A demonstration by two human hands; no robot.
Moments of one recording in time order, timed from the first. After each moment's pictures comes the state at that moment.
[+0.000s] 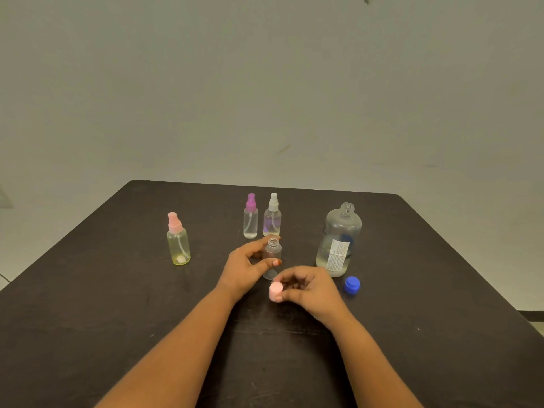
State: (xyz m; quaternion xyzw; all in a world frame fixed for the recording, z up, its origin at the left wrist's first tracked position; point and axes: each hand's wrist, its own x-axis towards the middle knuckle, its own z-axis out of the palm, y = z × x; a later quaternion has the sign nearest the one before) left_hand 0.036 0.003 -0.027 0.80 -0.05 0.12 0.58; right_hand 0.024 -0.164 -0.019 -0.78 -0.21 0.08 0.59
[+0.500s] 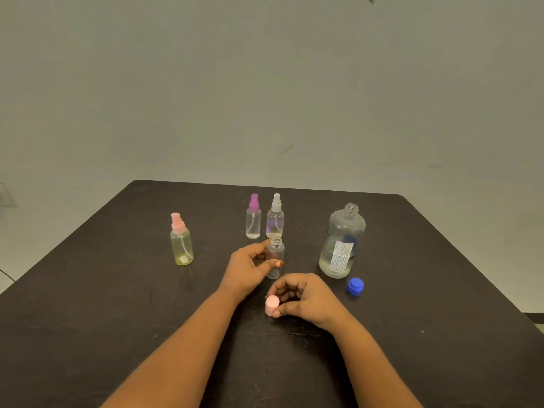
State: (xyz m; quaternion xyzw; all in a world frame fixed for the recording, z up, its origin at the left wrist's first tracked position) left_hand 0.038 0.003 -0.029 0.82 -0.02 0.11 0.56; right_hand 0.025 -0.161 -0.020 -0.80 -0.28 0.15 0.50
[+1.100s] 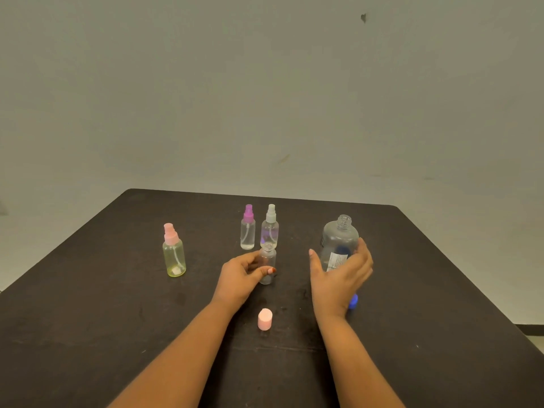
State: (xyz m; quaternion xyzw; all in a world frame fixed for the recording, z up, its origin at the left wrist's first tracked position) left_hand 0.038 0.001 -0.025 0.81 0.01 0.12 0.57; right_hand 0.059 -0.158 -0.018 -0.77 0.07 -0.42 0.47
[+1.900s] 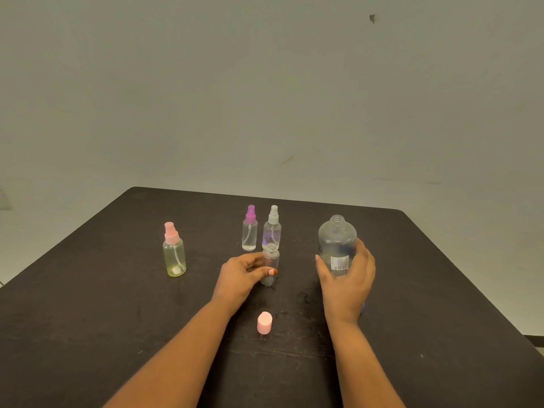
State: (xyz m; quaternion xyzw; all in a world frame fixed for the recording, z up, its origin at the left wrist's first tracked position) left_hand 0.049 0.003 -0.031 0.77 0.05 0.10 0.62; right_hand 0.067 -0.178 -0.021 -0.79 0.00 -0.41 0.46
